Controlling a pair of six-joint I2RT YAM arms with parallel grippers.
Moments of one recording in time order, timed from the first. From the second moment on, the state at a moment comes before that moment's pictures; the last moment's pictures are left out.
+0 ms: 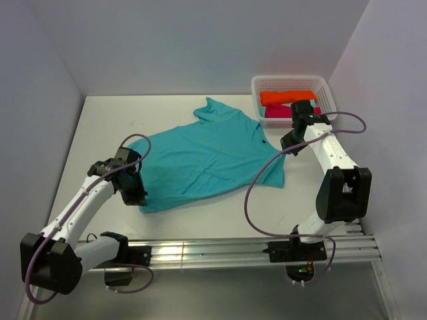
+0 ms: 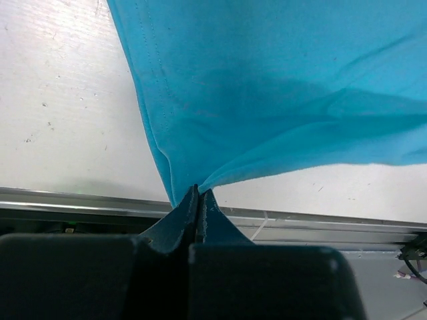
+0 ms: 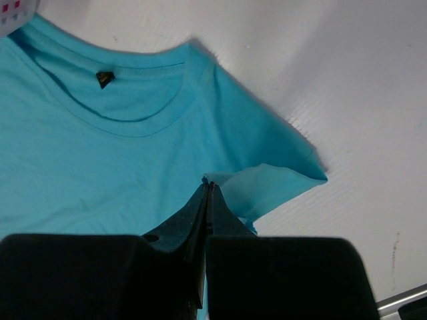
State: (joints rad) left arm -0.28 1.10 0.82 -1.03 0.06 -0.63; right arm 0.00 1.57 1.29 -0.93 0.17 1.01
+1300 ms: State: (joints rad) left arm -0.22 1.07 0.81 -1.06 0.03 -0.67; right arm 0.16 1.83 1.77 -1.03 0.19 0.87
